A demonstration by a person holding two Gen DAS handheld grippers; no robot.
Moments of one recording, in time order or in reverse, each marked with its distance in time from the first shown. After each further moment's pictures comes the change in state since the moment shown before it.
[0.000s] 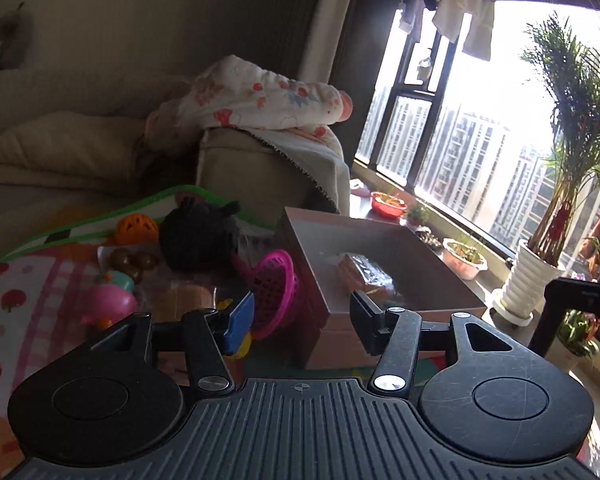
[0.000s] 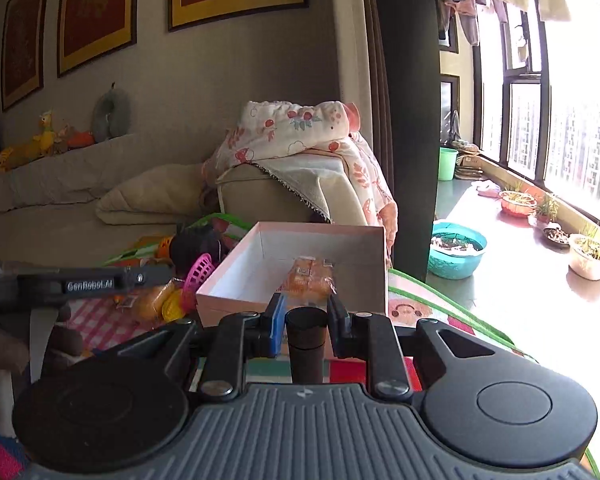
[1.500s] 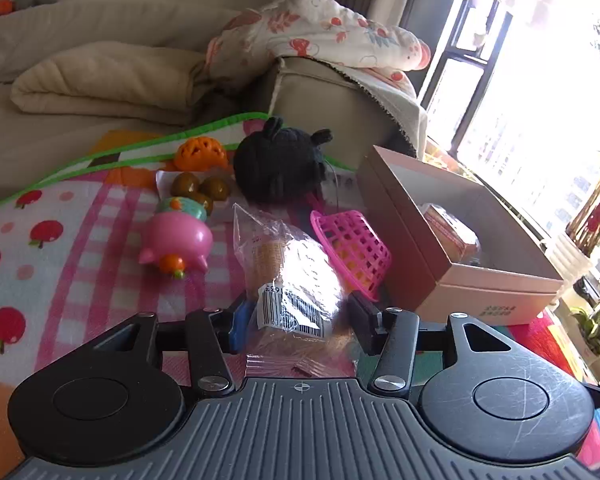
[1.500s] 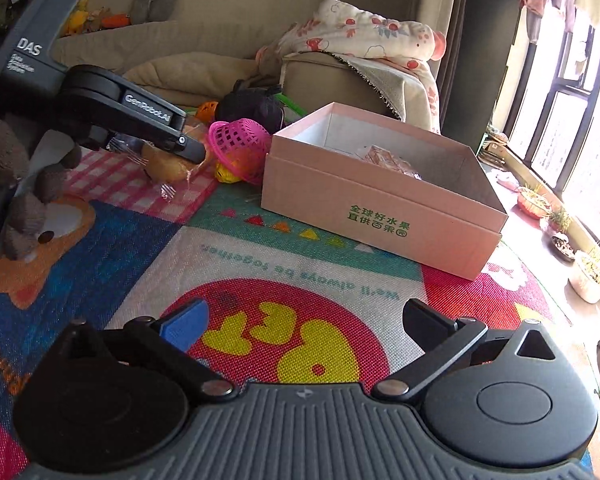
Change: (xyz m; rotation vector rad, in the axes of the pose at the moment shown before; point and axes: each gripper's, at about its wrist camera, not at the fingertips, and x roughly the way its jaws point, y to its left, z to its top) left arm 0.024 0.057 -0.015 -0.108 0.149 0.078; right arm 0.060 0.073 -0.108 -0.253 0.220 -0.029
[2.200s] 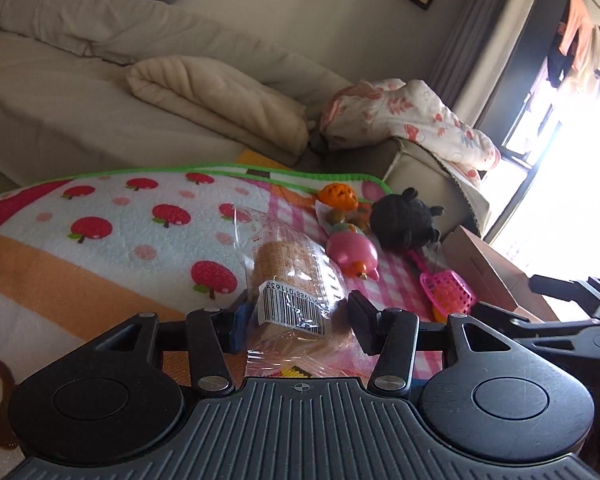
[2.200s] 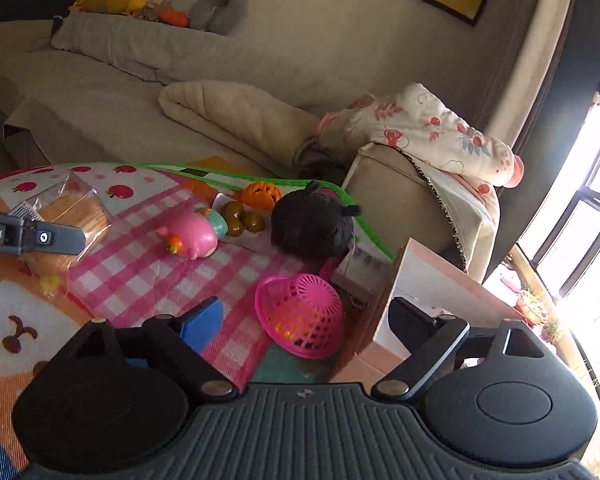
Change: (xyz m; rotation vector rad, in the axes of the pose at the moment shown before) left arm -0.068 0.108 -0.045 -0.262 -0.201 0.063; right arm 0.054 0.094 0.113 -0.282 -0.119 -0.024
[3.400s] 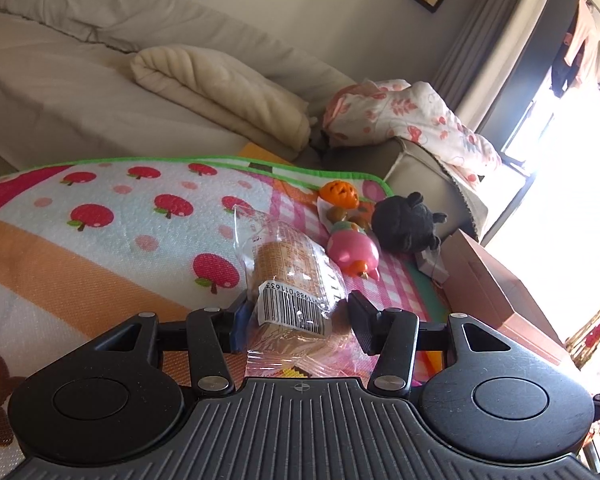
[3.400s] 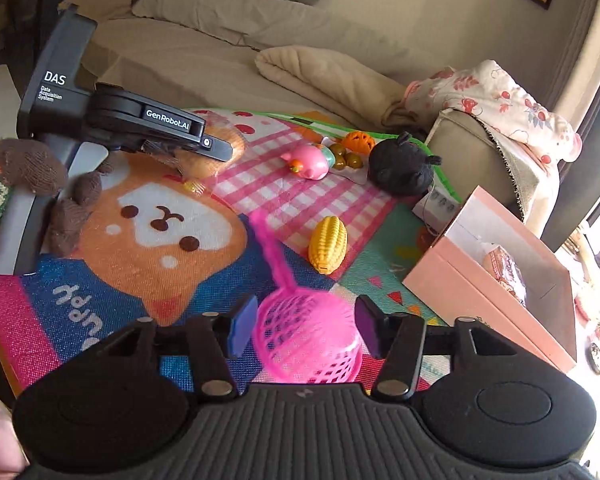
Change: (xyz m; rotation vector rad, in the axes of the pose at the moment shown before) left arm 0.003 0.008 -0.001 -0.035 0.015 -0.014; right arm -0.095 0.013 -0.052 -0.068 0.085 0.251
